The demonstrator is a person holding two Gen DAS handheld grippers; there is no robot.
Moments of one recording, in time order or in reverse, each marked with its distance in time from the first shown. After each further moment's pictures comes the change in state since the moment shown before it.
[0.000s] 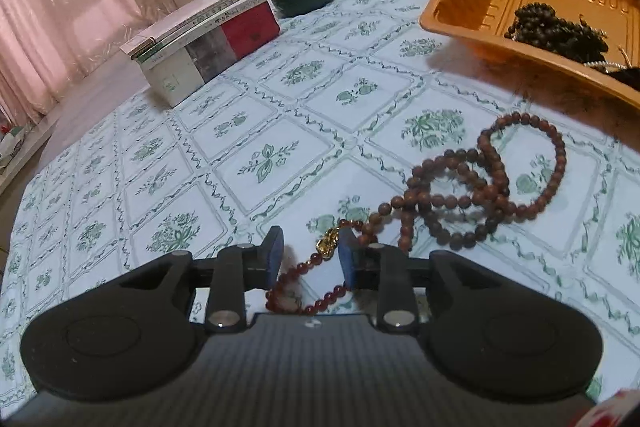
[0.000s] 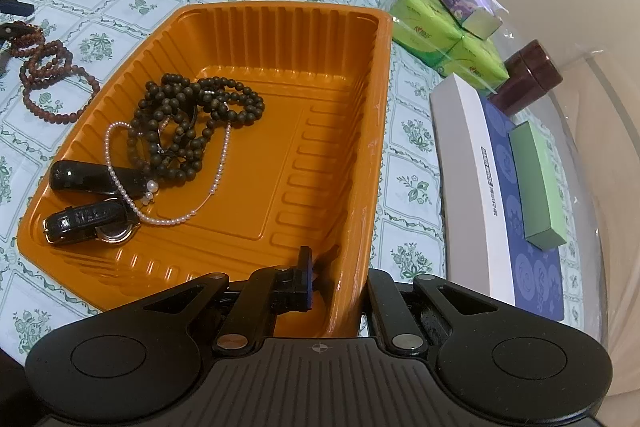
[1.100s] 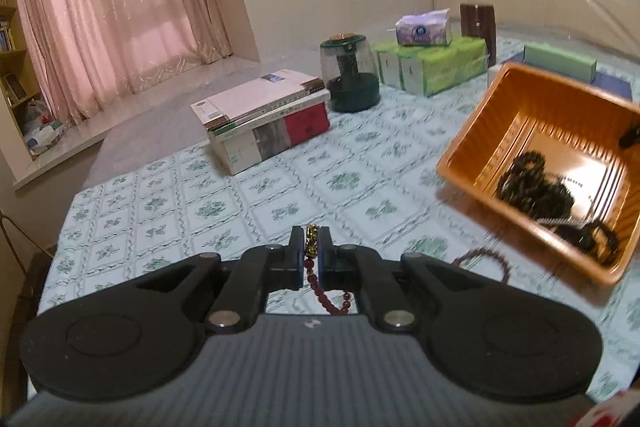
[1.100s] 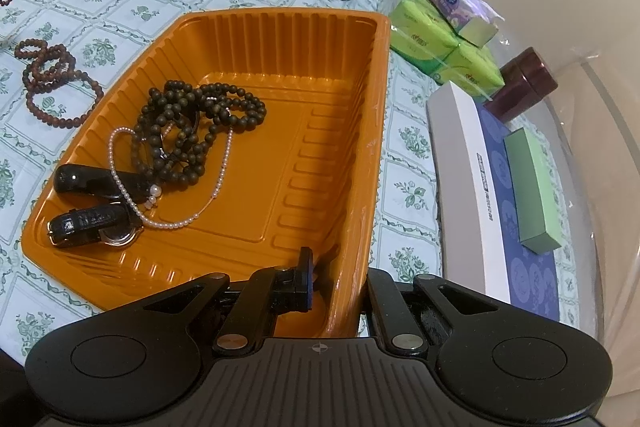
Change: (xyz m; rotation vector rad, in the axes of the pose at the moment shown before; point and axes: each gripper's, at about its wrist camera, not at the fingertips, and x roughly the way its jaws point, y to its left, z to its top) left arm -0.120 0.025 0.045 -0.195 -0.178 0.060; right arm -0.008 0.002 -0.002 -0.003 -0.022 -0.009
